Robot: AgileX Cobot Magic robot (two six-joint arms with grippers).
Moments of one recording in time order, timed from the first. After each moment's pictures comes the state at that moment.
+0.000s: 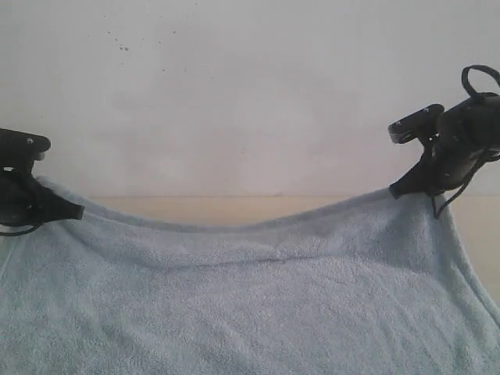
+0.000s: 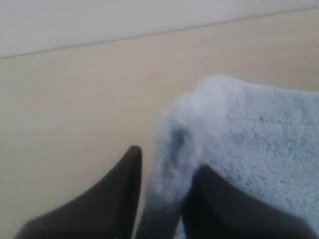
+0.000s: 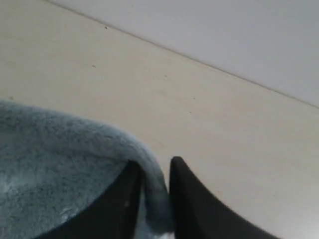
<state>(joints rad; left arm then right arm) -0.09 1.92 -1.15 -1.50 -0.26 1.61 0.10 2.20 -1.76 -0.48 0.56 0.10</state>
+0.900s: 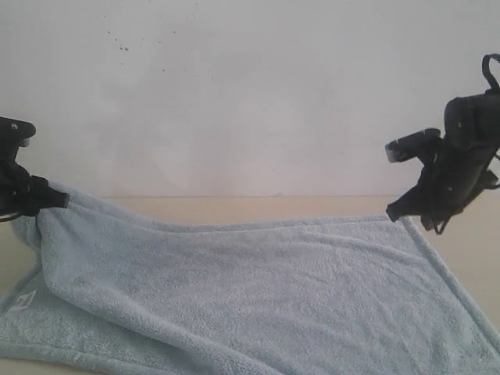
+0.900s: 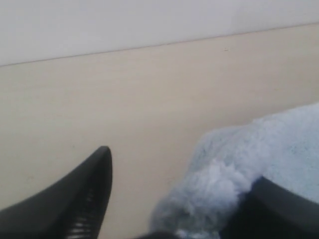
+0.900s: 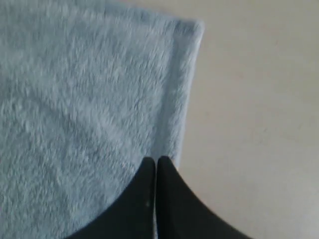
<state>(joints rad) -0.06 1.88 -1.18 -1.74 -0.28 1.87 0.09 2.15 -1.70 -0.14 0.78 -0.17</state>
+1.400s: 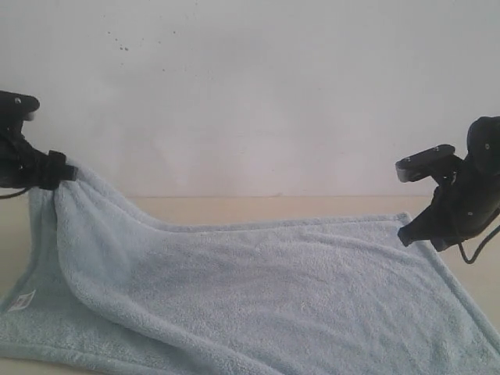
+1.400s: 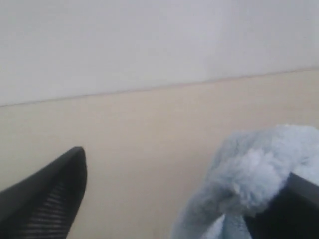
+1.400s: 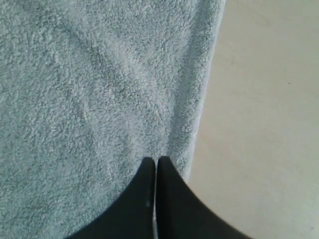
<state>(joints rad) -0.05 1.88 -1.27 -1.74 -0.22 1.88 0.09 1.98 -1.39 -0.11 0.63 -0.20</state>
